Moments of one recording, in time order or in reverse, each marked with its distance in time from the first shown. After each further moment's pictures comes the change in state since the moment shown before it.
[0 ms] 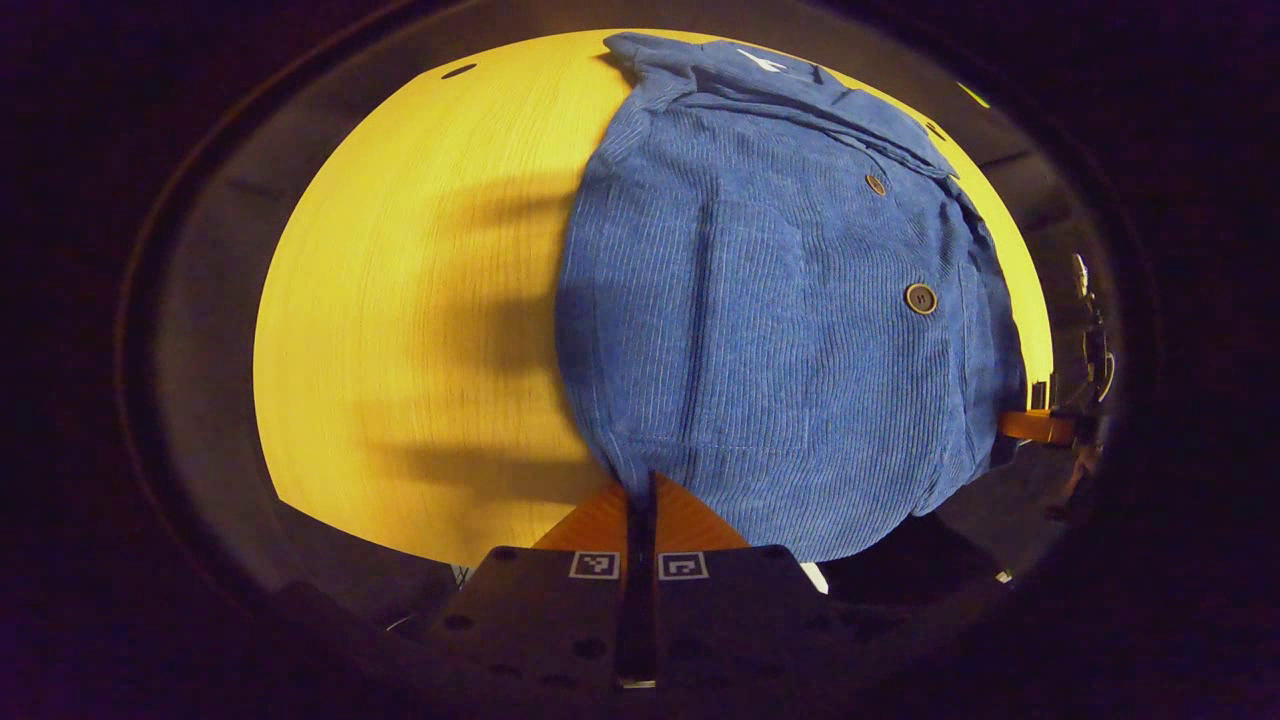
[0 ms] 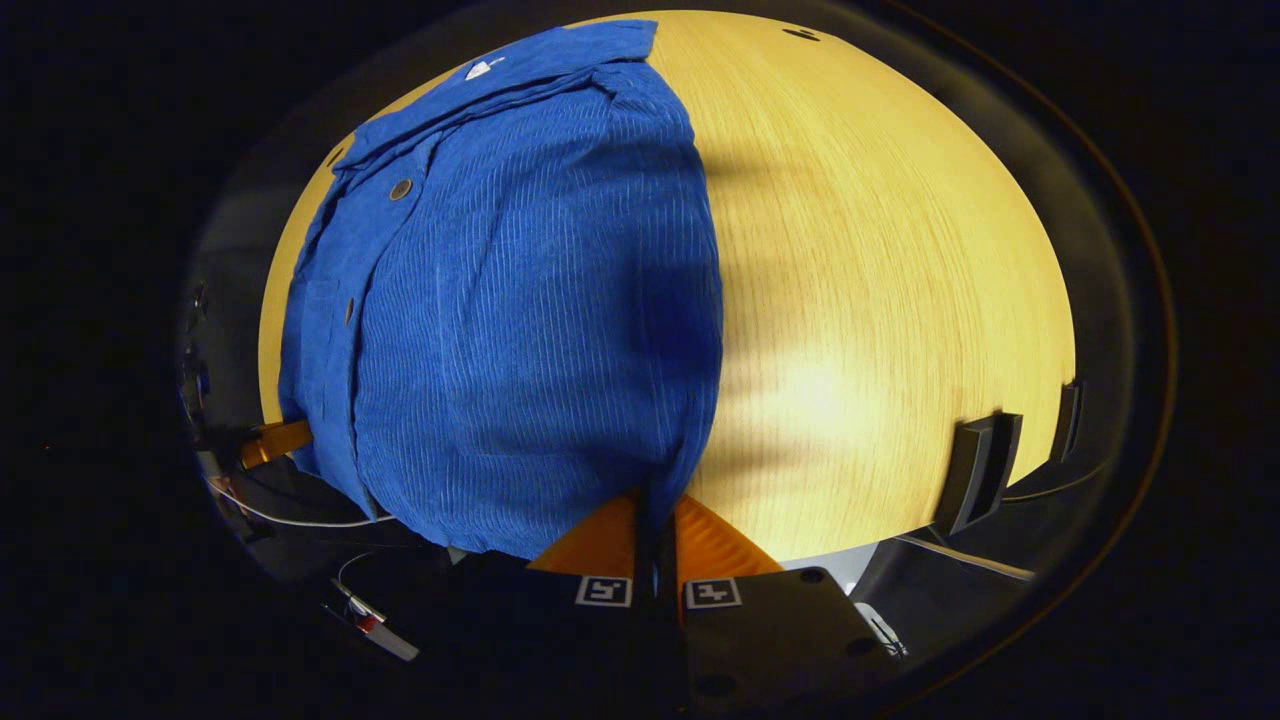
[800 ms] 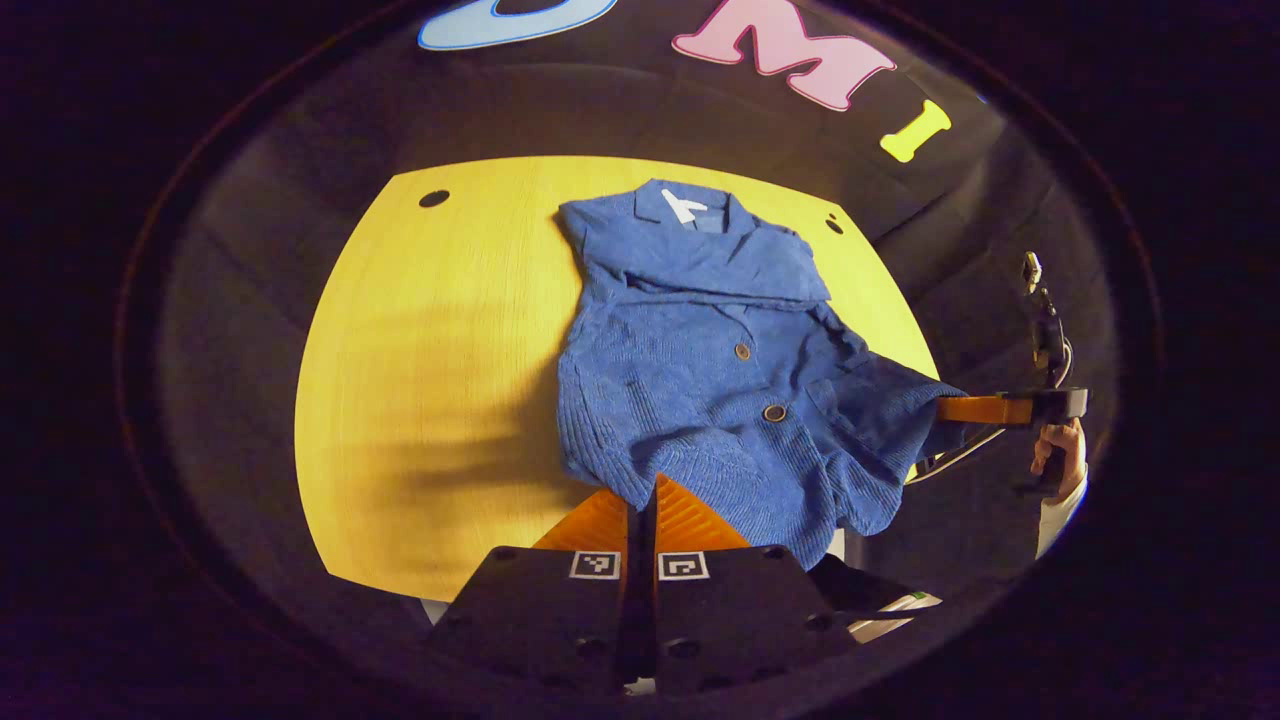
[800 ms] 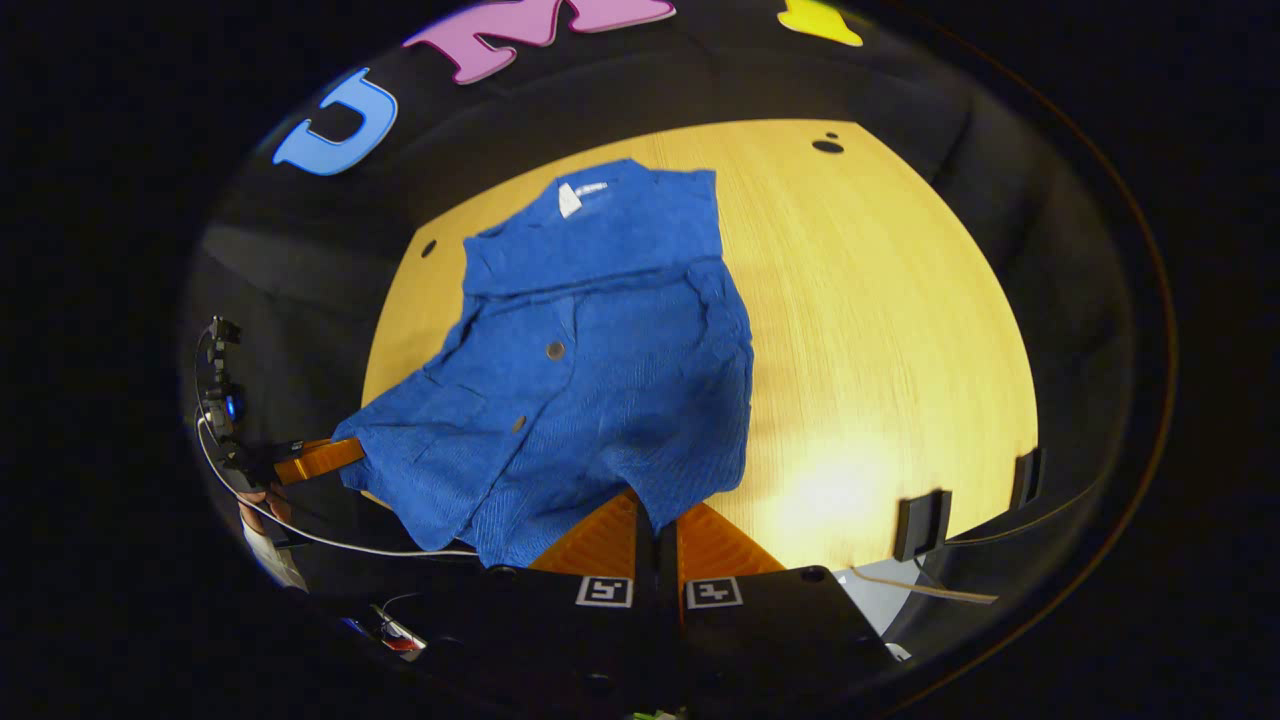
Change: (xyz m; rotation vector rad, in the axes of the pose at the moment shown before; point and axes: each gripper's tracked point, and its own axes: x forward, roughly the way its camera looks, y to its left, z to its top) left arm -0.175 -0.003 0.079 0.071 -0.341 -0.195; right arm -0.175 0.065 0.108 -0.024 -0.337 0.173
